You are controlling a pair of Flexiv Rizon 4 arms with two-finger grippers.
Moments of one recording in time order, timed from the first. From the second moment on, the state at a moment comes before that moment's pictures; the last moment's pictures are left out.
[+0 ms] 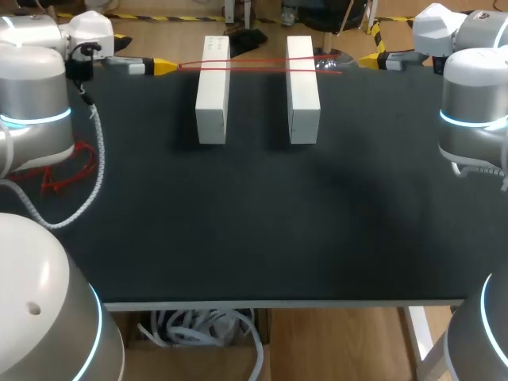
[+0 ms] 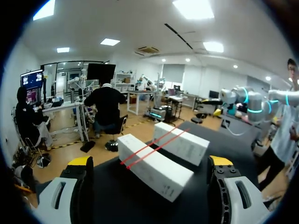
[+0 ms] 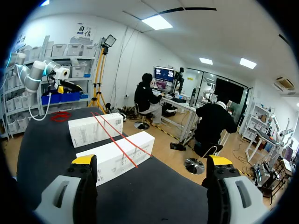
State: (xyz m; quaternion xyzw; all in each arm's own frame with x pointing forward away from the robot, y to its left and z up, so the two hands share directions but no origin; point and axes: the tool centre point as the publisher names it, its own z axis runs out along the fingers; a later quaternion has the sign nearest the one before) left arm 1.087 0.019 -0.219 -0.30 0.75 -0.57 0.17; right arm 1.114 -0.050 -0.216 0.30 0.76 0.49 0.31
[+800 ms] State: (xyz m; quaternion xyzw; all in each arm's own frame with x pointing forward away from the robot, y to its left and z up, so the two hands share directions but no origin) left arm 1.121 0.007 -0.246 -0.13 0.75 -0.64 0.12; right arm 1.114 -0.050 -0.216 0.30 0.76 0.49 0.31
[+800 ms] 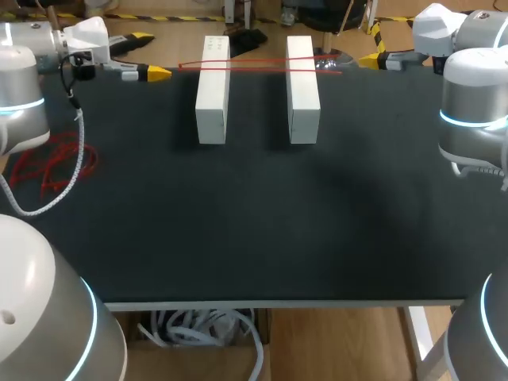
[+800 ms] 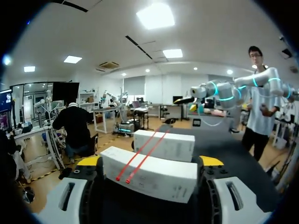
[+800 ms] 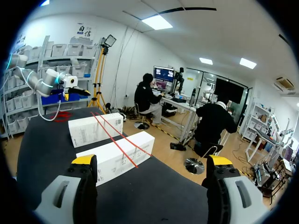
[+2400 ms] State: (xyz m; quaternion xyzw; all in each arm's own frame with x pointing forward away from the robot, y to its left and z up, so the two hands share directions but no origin) left arm 1.155 -0.013 -0.297 -0.09 0.76 -0.64 0.06; right arm 1.114 -0.050 -0.216 0.30 0.76 0.49 0.31
